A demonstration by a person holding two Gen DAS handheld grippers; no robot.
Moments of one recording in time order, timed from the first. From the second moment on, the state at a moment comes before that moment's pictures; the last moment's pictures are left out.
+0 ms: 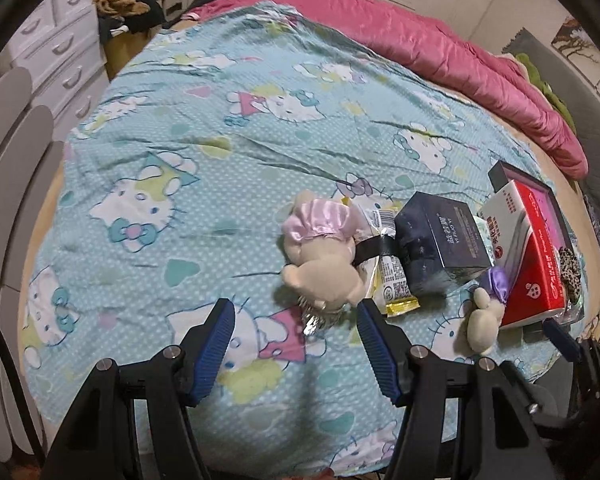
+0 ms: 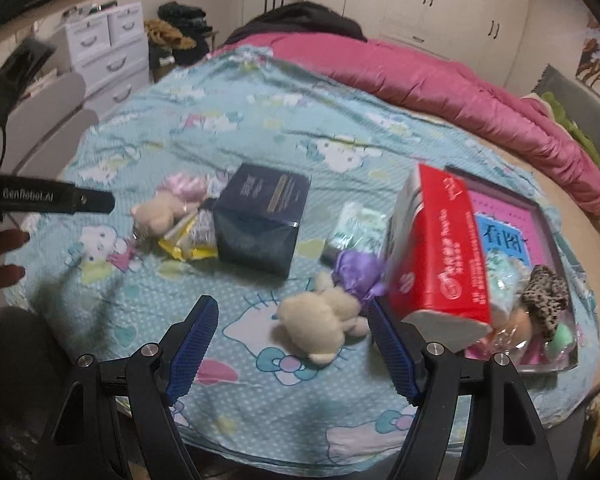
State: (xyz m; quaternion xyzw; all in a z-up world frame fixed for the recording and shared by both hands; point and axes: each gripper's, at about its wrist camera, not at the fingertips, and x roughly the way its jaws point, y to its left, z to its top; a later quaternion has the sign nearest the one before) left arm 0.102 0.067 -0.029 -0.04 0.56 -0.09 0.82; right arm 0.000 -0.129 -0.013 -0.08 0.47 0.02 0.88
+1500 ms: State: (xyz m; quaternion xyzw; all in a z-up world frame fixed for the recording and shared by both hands) left arm 0.145 0.047 -0.063 -0.08 0.58 -0.14 0.80; right arm 0.028 -0.147 -0.026 -0.10 0.47 0.00 0.88
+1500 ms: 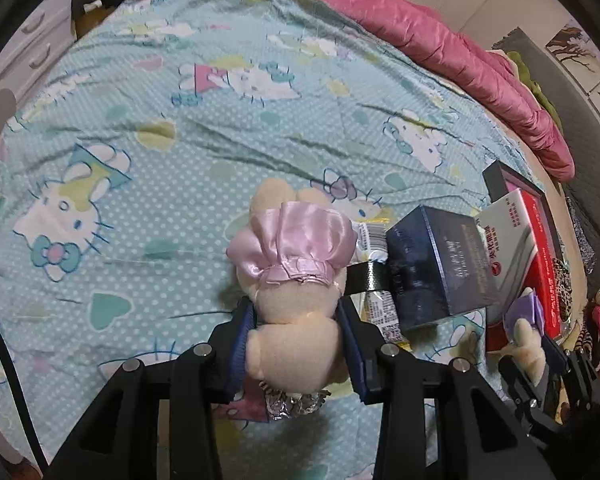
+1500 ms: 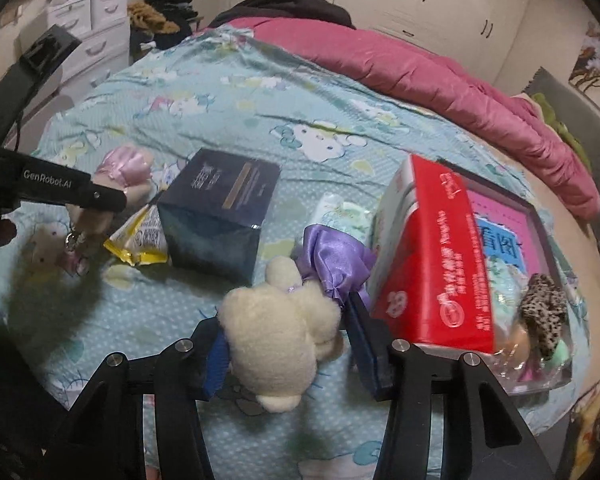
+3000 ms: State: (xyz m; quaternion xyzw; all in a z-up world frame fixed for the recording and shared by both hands) left arm 0.035 -0.181 0.114 0.04 0.44 -0.28 0.85; right arm -0.076 -0.333 0.130 0.05 0.33 -0.12 0.94
